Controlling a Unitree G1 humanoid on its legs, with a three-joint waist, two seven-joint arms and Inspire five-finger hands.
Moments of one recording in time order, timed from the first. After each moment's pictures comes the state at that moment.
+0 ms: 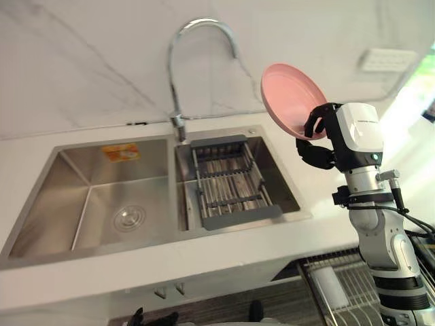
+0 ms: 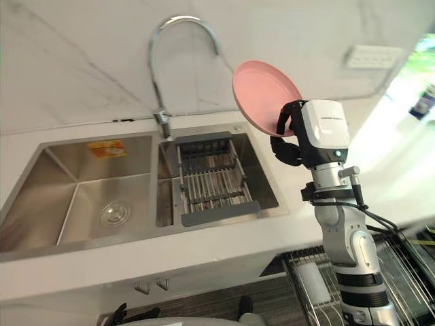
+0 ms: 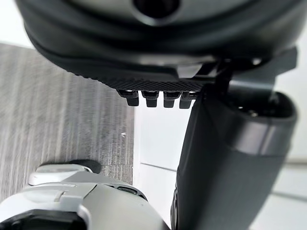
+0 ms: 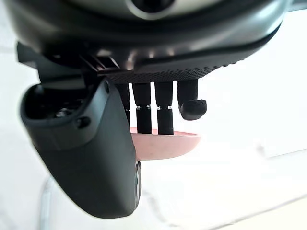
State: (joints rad) left arm 0.29 0.08 0.21 0.90 0.00 -0.08 0.04; right arm -0.07 -0.50 -0.16 -0.30 -0.78 -0.04 -0.12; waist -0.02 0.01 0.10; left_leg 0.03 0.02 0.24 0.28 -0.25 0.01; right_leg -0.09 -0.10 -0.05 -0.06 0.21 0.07
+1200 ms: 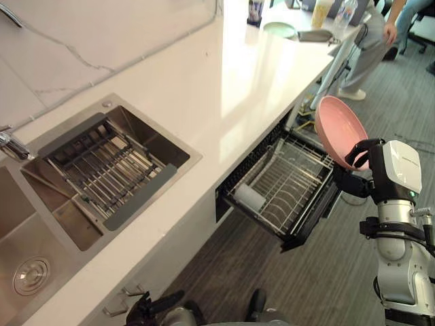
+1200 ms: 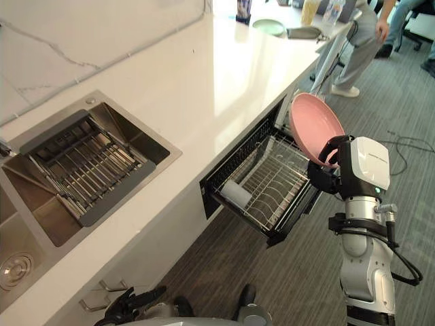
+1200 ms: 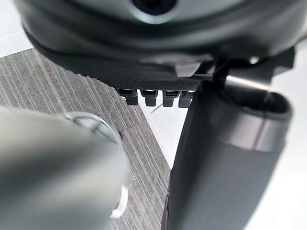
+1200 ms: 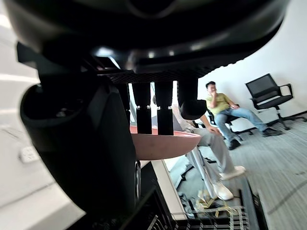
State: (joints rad) left arm 0.19 0.06 0.27 0.72 -0.19 0.15 -0.01; right arm 0.05 -0.37 -0.32 -0.15 -0.75 0.04 -0.10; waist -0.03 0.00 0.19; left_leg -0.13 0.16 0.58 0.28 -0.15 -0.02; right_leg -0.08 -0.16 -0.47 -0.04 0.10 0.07
